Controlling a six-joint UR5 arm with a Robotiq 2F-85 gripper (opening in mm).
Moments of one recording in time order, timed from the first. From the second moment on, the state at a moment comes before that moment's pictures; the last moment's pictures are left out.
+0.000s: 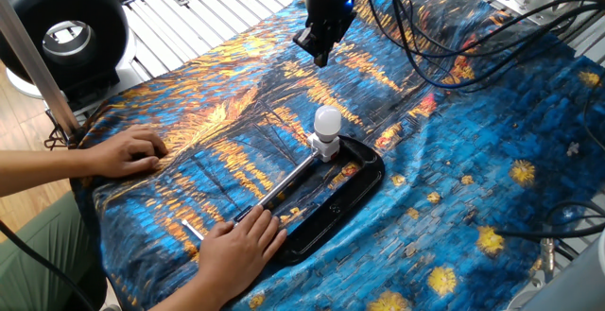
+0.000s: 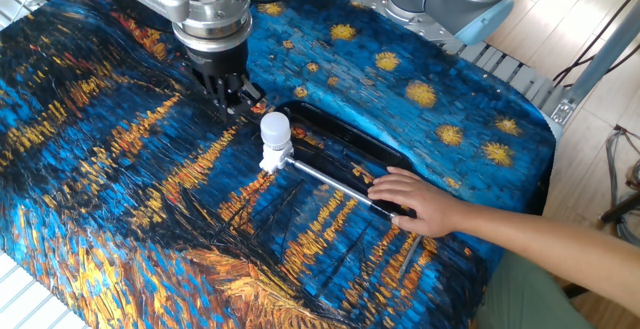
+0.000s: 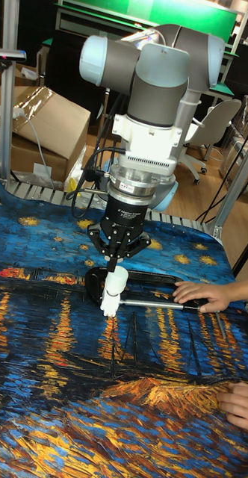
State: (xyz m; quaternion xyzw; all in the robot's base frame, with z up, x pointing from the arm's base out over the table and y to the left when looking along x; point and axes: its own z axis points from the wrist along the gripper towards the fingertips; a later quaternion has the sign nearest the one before) arm 0.549 -0.007 0.170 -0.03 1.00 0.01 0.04
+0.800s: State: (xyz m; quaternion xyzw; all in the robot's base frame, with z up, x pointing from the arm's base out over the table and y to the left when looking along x) arm 0.524 0.010 0.170 -0.02 1.00 0.02 0.05
